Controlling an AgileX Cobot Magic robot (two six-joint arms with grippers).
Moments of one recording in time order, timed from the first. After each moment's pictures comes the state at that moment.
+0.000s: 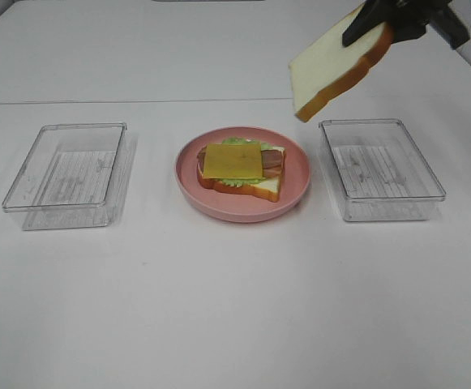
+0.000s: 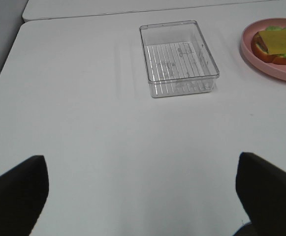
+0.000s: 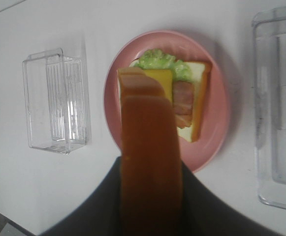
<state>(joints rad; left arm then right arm) 0.04 -0.01 -0.52 -0.07 1.08 0.08 0.06 1.93 -1.73 0.64 1.18 -0.03</state>
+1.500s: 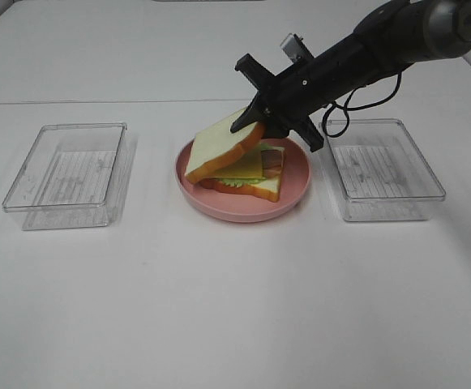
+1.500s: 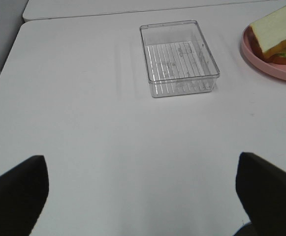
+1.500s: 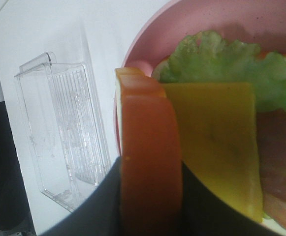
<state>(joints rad) 0.04 -0.01 -0.52 -0.07 1.08 0.08 0.26 2.28 -1.66 0.99 0.83 -0.14</state>
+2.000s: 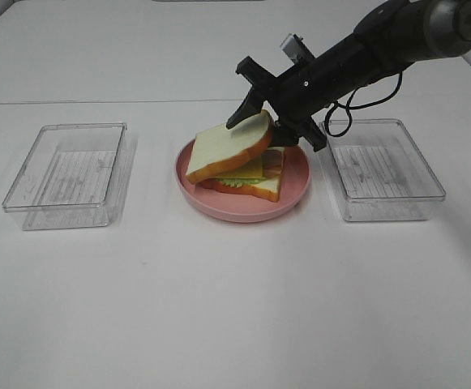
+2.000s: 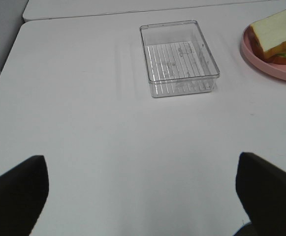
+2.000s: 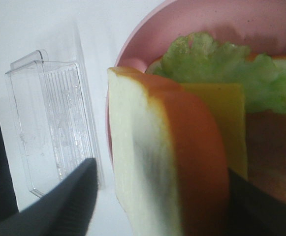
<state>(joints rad) 0.04 -0.01 -0.52 -0.07 1.08 0.08 0.26 2.28 -1.66 0.95 0.83 -0.14</state>
